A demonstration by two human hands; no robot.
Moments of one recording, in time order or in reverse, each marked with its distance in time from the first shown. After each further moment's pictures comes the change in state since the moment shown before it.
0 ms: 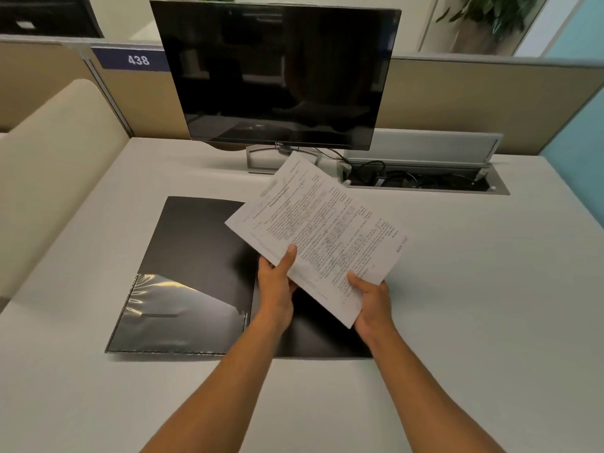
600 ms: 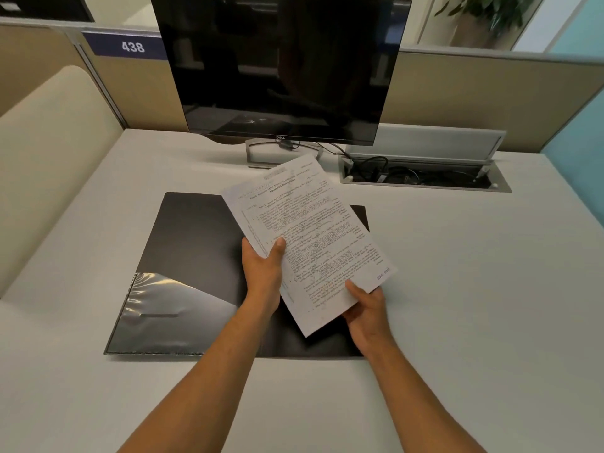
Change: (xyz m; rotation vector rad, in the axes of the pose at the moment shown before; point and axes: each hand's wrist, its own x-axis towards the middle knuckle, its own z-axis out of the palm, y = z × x) left_hand 0.024 0.019 -0.014 0.152 0.149 0.162; right_hand -0.008 0.021 -0.004 -0.003 -0.138 -0.020
